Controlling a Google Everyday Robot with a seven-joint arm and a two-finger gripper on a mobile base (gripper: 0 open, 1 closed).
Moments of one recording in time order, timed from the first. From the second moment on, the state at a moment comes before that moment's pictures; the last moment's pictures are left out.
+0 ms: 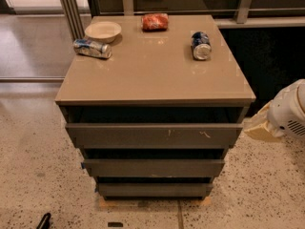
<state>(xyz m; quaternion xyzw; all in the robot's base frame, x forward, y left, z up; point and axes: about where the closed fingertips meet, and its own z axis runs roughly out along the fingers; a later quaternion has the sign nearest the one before) 0.420 -0.229 0.859 -0.46 0.86 0.02 0.22</state>
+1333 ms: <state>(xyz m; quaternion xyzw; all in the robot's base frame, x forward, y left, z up) 0.370 -0.200 0.726 -0.28 0.91 0.08 0.30</state>
